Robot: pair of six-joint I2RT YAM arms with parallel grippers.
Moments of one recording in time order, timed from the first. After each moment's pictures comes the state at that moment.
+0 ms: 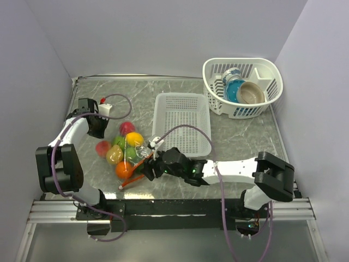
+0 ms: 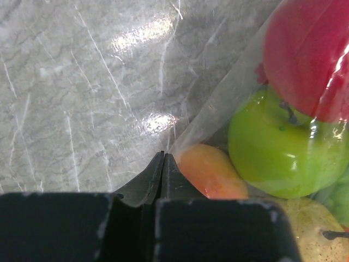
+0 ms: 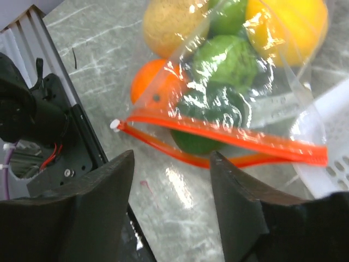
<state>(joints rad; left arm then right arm) 0.11 1.53 1.05 -0.62 0.14 0.41 1.23 1.51 0.80 0.35 0.11 0.35</state>
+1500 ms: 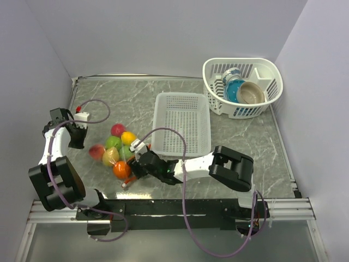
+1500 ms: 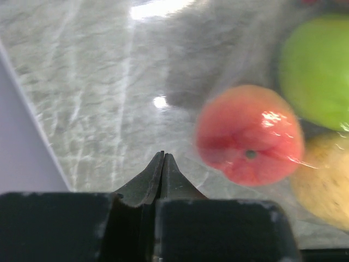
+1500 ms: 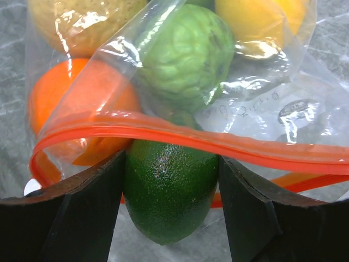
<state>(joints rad) 0.41 1.38 0.98 -0.73 0.16 0.56 1.25 1.93 1.05 0.37 0.30 0.25</state>
